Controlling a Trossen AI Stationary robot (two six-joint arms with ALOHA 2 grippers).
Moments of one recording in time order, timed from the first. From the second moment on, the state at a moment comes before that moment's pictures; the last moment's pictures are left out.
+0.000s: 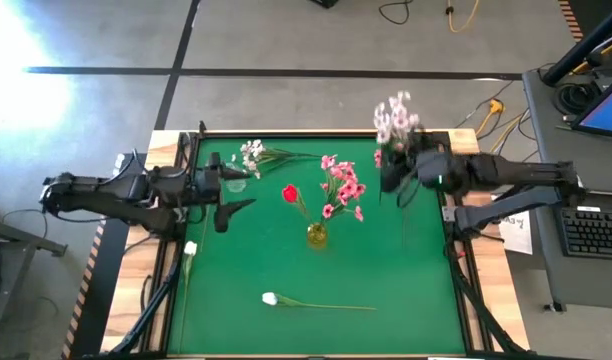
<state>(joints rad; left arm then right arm) -0.05 0.73 0.74 -0.22 -0.29 0.03 -0.05 1.02 1.15 -0.66 0.67 0.47</state>
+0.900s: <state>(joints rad) 0.74 1.25 1.06 0.12 0.73 0.10 -0.71 1.58 1.37 0.37 -0.69 -0.02</state>
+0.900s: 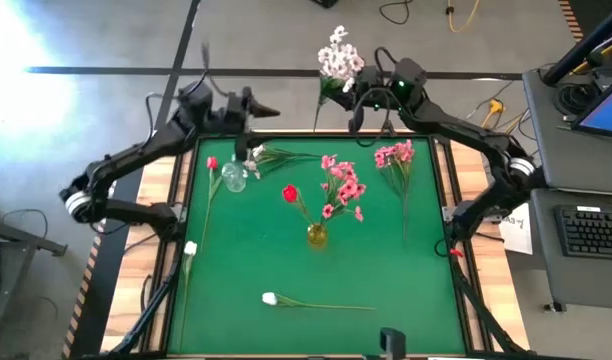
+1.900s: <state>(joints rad) 0.75 1.67 1.49 0.07 0.91 0.06 -0.70 1.66 1.48 0.36 -0.78 -0.15</state>
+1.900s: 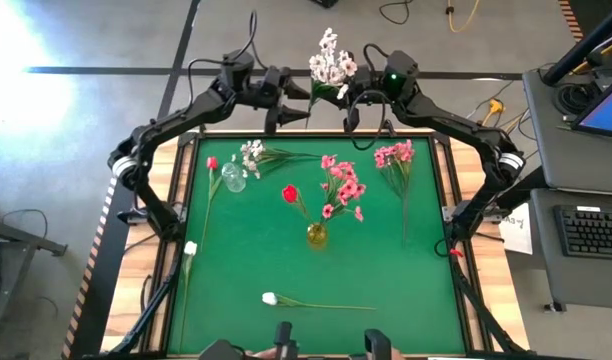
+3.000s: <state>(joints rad) 0.78 1.64 1.48 -0.04 0.80 -0.01 -0.73 1.65 1.48 0.32 -0.72 0.15</state>
